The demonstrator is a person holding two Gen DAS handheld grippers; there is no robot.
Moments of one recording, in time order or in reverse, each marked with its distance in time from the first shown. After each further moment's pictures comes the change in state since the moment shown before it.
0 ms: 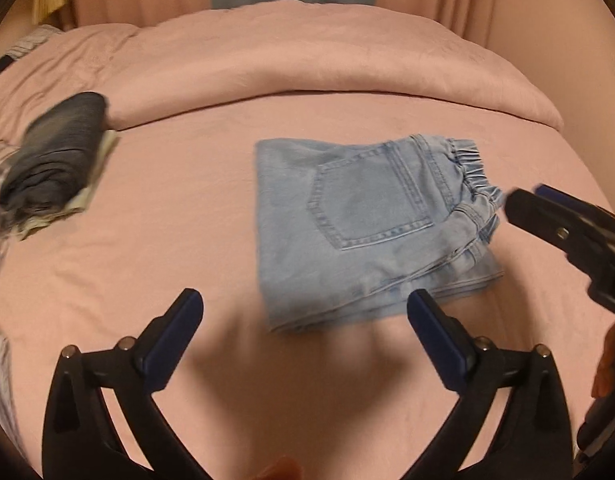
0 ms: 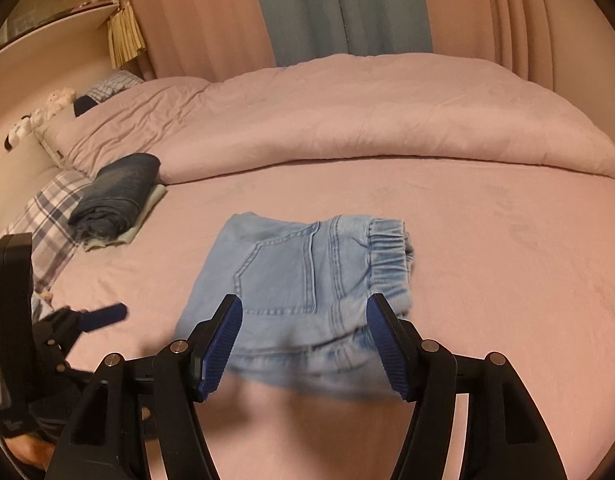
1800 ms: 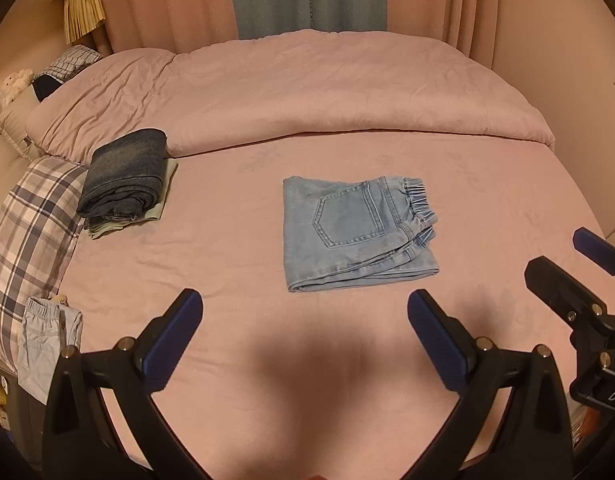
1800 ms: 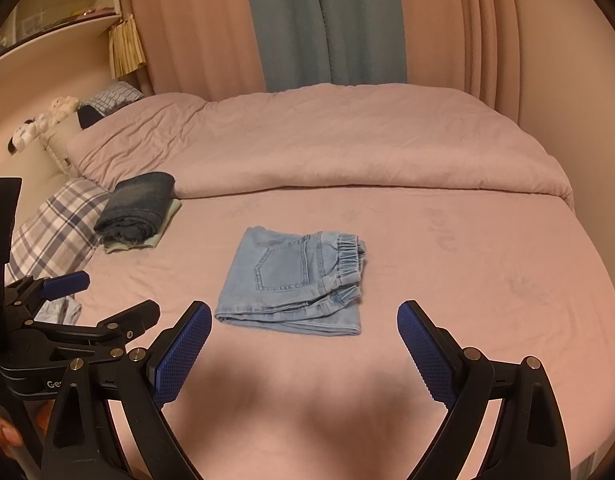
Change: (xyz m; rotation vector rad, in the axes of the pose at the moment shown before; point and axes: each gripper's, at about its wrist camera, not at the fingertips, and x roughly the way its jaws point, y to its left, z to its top) left arm -0.148 -0.038 0.012 -0.016 -0.016 0.108; right arm -0.142 0.030 0.003 -0.007 -0.028 -0.096
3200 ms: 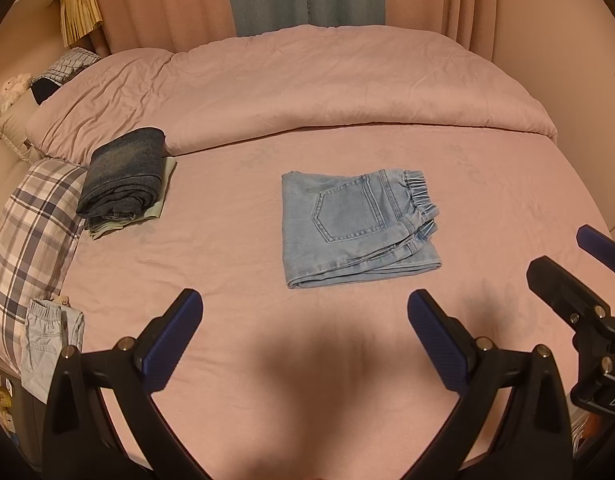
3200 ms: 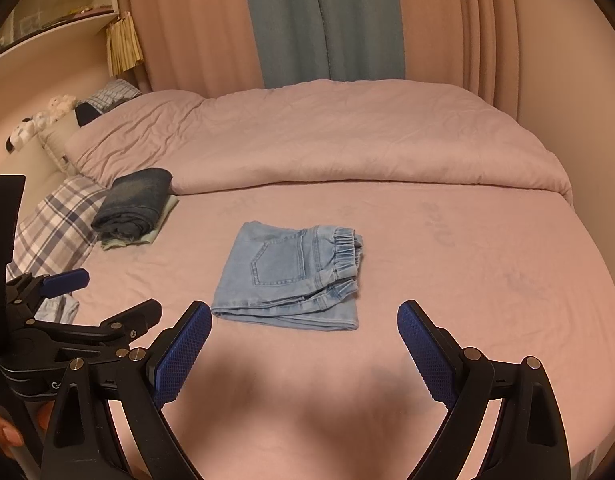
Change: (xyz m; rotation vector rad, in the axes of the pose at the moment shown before) left arm 0.004 -0.006 -0.002 0.017 0.014 0.013; right arm -0.001 -0.001 -0.003 0.000 0.008 -0.007
